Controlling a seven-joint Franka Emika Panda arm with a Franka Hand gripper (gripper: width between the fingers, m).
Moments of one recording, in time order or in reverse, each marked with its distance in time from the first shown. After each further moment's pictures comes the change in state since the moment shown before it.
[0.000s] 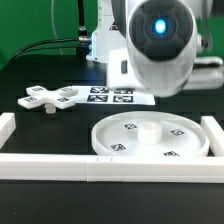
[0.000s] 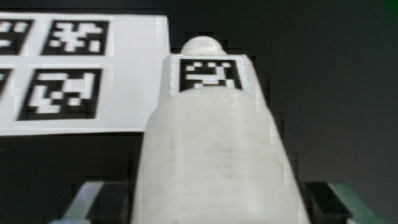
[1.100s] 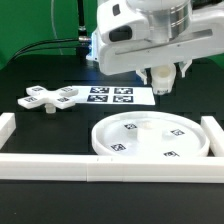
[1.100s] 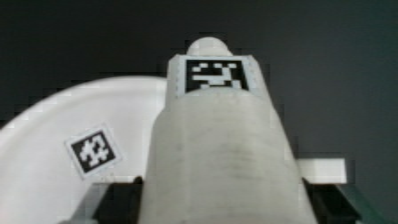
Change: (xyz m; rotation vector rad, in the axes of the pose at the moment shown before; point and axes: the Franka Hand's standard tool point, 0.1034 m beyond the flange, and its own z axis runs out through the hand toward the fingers) arm 0.004 0.003 -0.077 -0.040 0.595 -0.159
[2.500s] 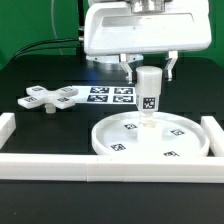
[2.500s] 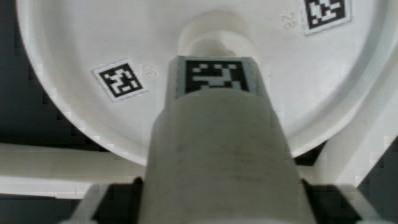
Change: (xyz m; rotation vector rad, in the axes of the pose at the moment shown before) arm 0.023 0.022 -0.024 -0.178 0.740 -0.140
